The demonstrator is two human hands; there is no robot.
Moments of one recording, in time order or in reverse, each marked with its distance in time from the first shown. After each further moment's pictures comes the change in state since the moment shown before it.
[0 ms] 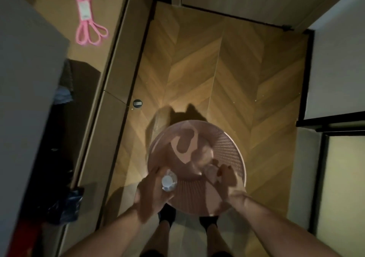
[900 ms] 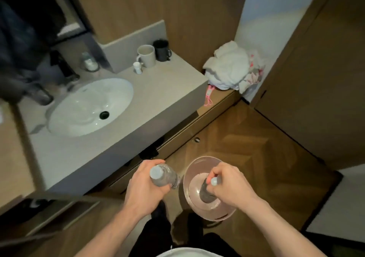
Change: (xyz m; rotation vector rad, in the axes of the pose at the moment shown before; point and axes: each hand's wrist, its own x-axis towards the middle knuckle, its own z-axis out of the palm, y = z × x) left_hand -0.462 0.215 -0.175 -0.365 0.869 -0.259; right_hand -0.439 -0.080 -0.216 -0.356 0.015 -0.944
